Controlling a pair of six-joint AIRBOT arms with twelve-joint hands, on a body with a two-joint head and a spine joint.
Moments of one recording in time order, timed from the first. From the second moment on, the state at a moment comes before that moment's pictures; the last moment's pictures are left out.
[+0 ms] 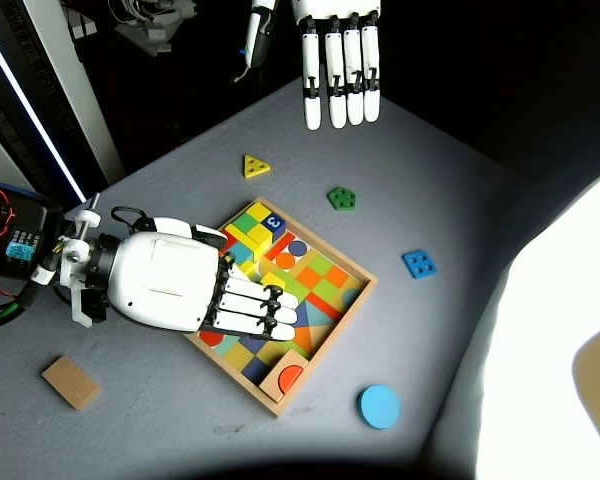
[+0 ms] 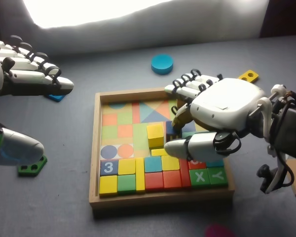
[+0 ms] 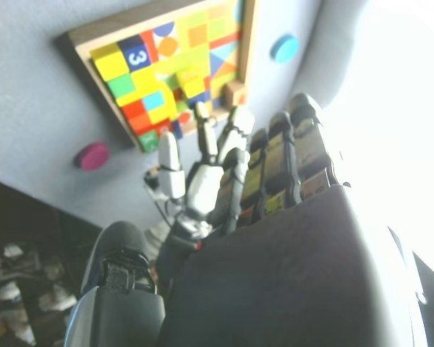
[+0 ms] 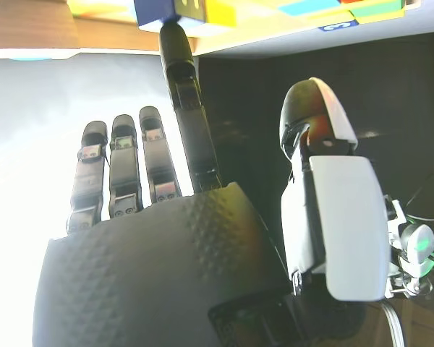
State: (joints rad) left arm -0.31 -0.43 0.68 -0.02 0.88 1.34; right arm -0.47 -1.21 1.04 0.79 0.40 -1.84
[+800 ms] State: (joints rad) left arm -0.31 -0.43 0.68 -0.02 0.88 1.34; right arm -0.48 -1.19 1.07 0.95 0.53 -2.02
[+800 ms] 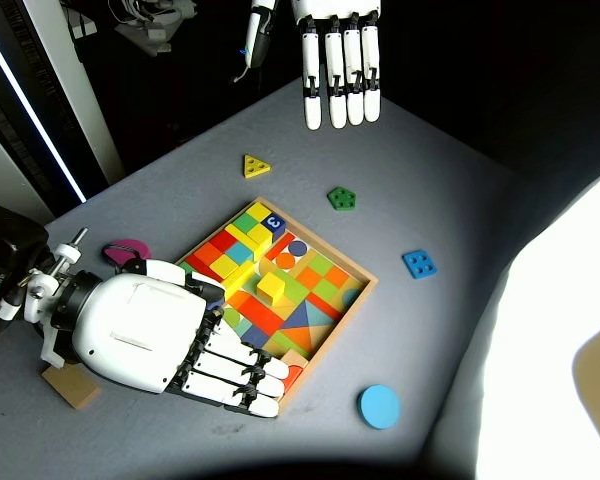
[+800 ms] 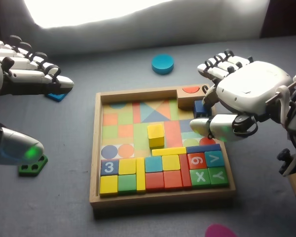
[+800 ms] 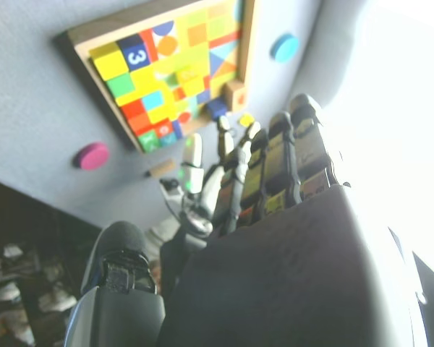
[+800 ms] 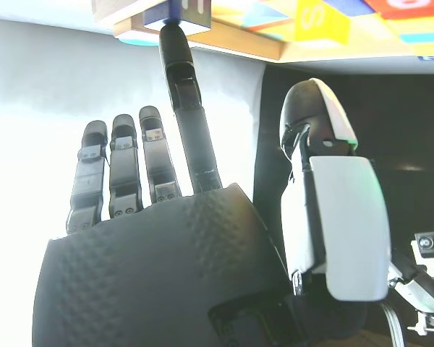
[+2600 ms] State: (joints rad) left arm -0.31 -0.43 0.67 -0.01 0.88 1.34; right arm -0.45 -1.21 1.09 0.96 0.48 -1.98
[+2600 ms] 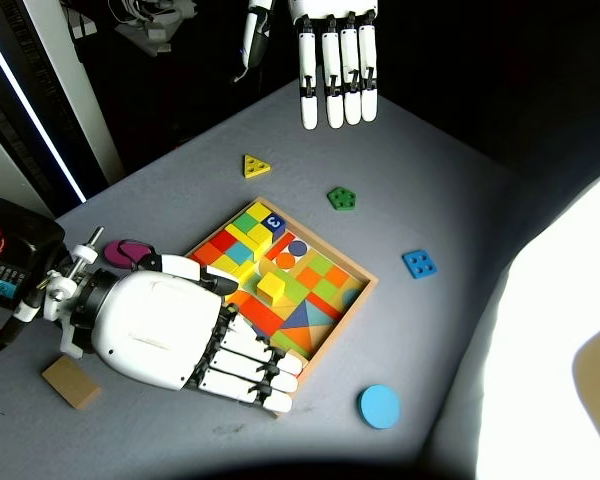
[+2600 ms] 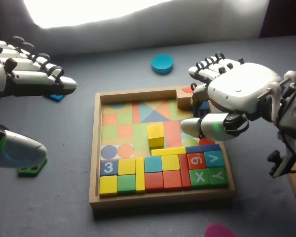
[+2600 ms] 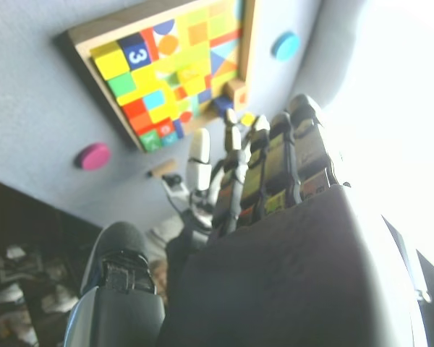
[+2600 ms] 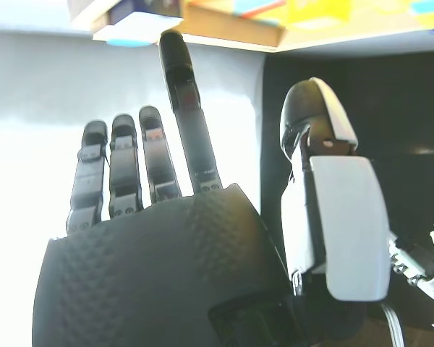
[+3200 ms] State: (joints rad) left arm -0.34 -0.42 0.61 -0.02 0.89 1.33; right arm -0.47 -1.20 1.10 0.97 0.49 -1.99
